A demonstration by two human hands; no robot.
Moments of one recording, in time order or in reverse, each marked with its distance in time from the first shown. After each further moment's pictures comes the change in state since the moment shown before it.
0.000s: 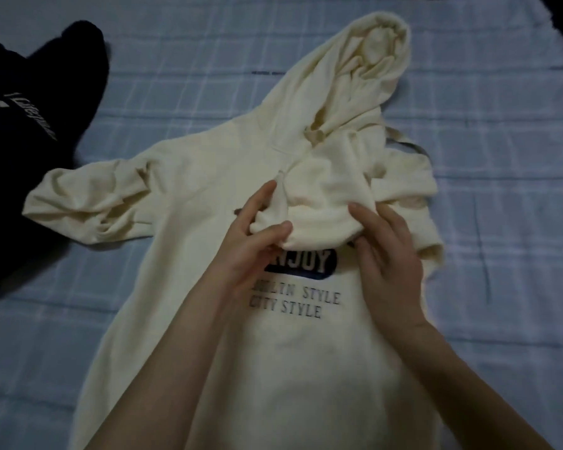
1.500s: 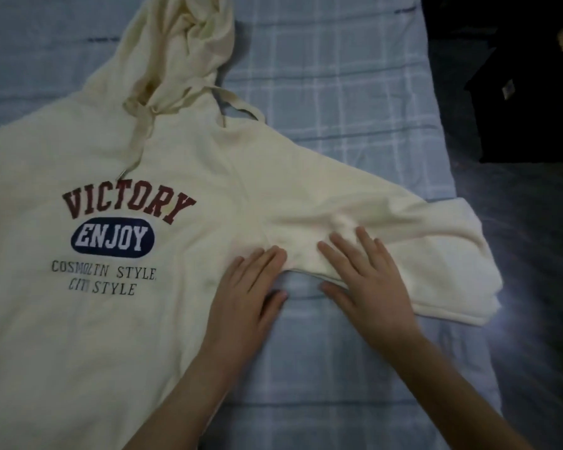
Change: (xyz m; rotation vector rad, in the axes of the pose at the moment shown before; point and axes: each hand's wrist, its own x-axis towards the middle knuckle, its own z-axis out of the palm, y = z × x) left_hand -0.058 -0.184 0.206 1.628 -0.113 0.474; right_hand -0.050 0.158 -0.234 -0.647 -0.469 -0.071
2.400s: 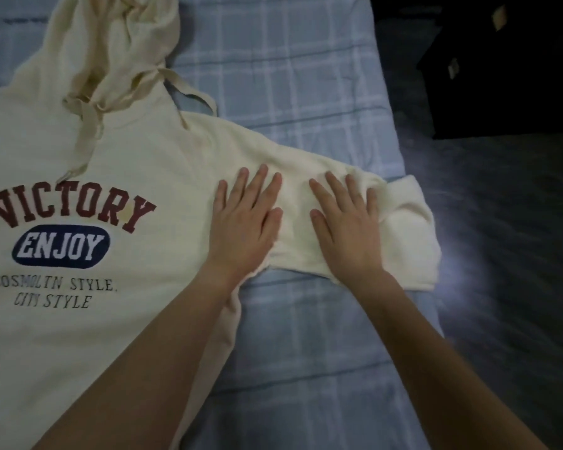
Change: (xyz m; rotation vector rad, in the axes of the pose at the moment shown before) left_hand 0.108 0.010 0.028 0.229 -0.056 0.015; right_hand 0.037 0.022 -0.023 0.029 -0.014 0.351
